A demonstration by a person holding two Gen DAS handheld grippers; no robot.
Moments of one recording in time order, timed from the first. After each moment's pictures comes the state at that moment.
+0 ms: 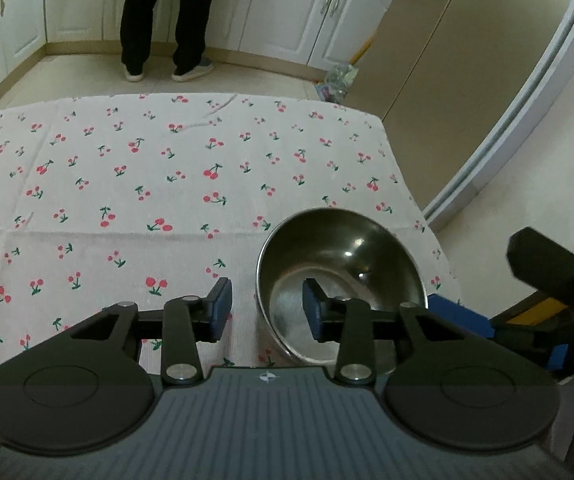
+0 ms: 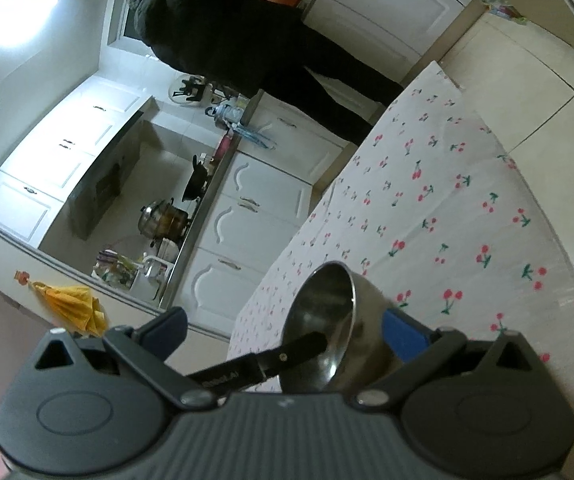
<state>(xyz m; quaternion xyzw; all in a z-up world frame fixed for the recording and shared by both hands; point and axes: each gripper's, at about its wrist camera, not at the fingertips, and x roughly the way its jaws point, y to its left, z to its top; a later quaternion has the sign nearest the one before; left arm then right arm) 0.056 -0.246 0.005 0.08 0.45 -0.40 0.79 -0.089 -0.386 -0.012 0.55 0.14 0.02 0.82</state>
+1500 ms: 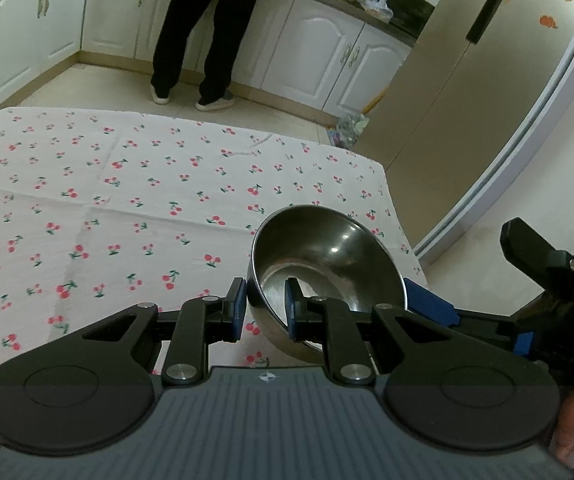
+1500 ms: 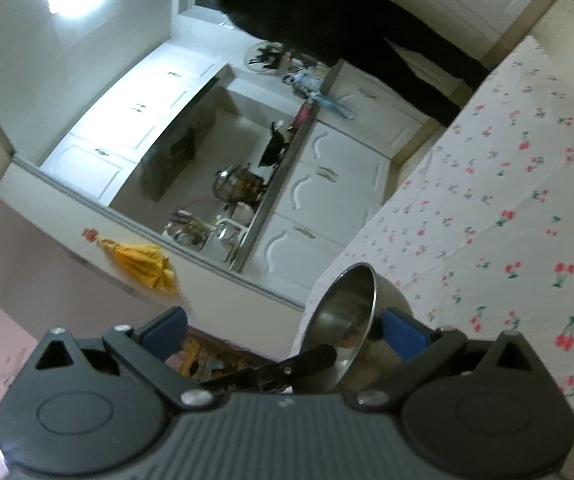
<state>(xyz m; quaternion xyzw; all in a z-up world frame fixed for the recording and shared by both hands) 0.029 -0.174 0.039 0.01 0.42 -0.38 0.82 -0.078 -0.363 0.008 0.53 0.12 0.15 0.83</state>
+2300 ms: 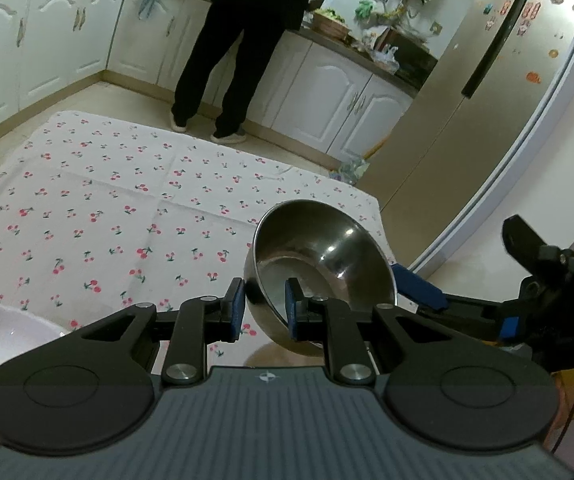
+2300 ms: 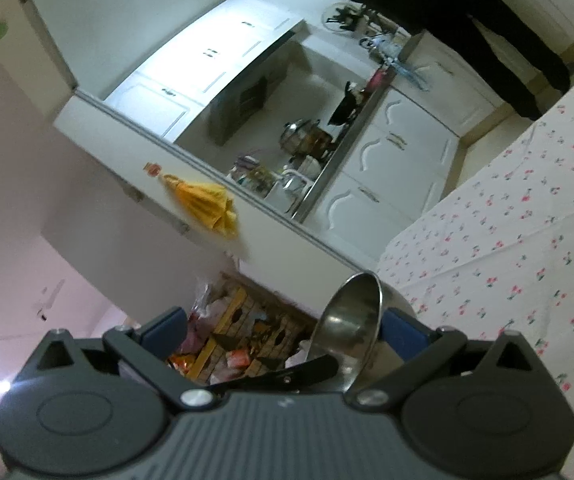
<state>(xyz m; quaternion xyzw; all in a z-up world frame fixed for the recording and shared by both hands) -0.011 -0.095 0.061 -0.06 0.38 -0.37 0.85 -0.086 -0.308 0.049 0.46 0.12 0.25 0.84</state>
